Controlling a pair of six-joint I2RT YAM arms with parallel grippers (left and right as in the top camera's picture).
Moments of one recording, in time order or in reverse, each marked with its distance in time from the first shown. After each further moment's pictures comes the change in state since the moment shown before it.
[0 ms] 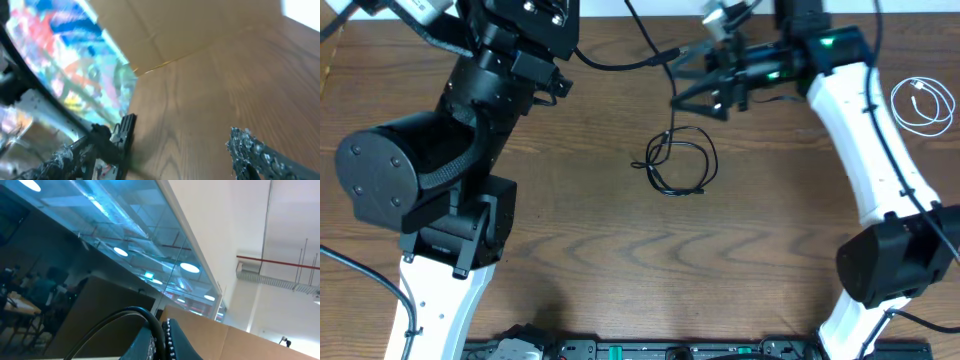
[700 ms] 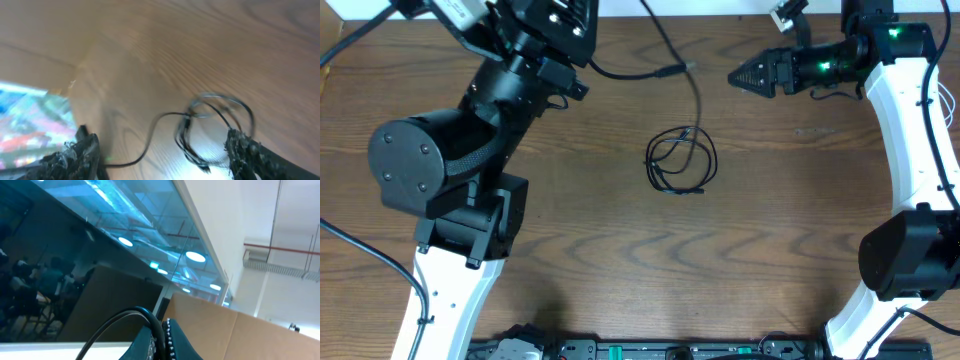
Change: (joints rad) left arm 0.000 -0.004 -0.088 0.034 0.022 0.036; right arm -0.241 0.000 0.000 -0.179 0.409 0.272
